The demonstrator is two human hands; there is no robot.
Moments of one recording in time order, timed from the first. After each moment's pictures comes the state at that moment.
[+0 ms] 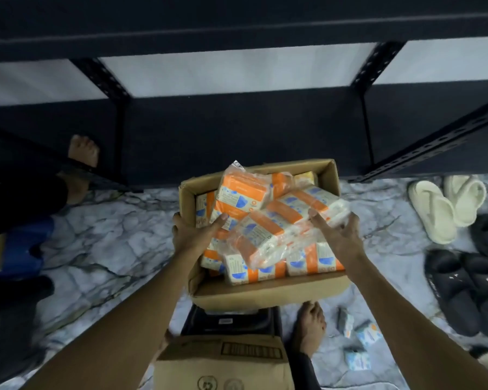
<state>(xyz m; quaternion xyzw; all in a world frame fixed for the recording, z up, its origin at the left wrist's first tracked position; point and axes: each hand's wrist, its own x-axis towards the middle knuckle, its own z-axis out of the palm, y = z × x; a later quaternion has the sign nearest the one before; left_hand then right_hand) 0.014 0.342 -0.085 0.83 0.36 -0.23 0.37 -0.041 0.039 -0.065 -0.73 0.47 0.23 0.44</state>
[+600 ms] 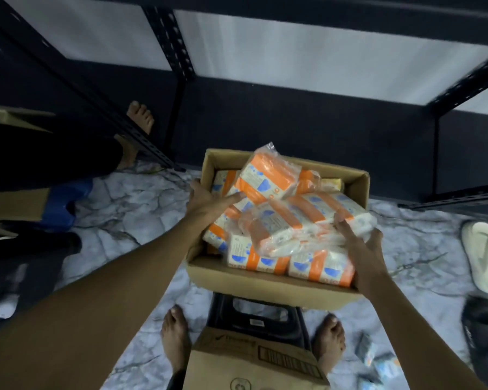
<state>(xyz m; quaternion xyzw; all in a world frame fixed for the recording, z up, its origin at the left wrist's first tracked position) 0.067 0.448 -0.092 0.82 0.34 -0.23 0.39 -0.017 0.135 -0.055 -0.64 0.45 0.20 0.59</state>
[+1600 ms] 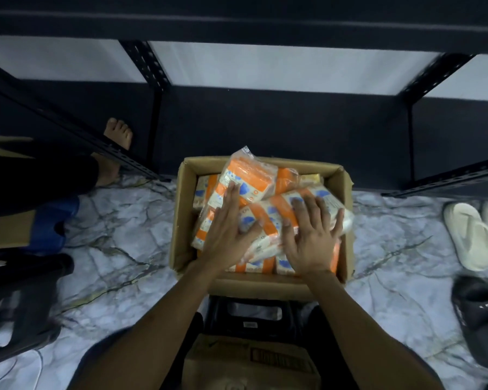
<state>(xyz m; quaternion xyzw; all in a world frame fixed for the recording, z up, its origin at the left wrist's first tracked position) 0.011 0.377 -0.070 0.89 -0.02 -0.23 0.40 -0.017 0.184 -0.086 -0.98 0.07 -0.03 0.18</state>
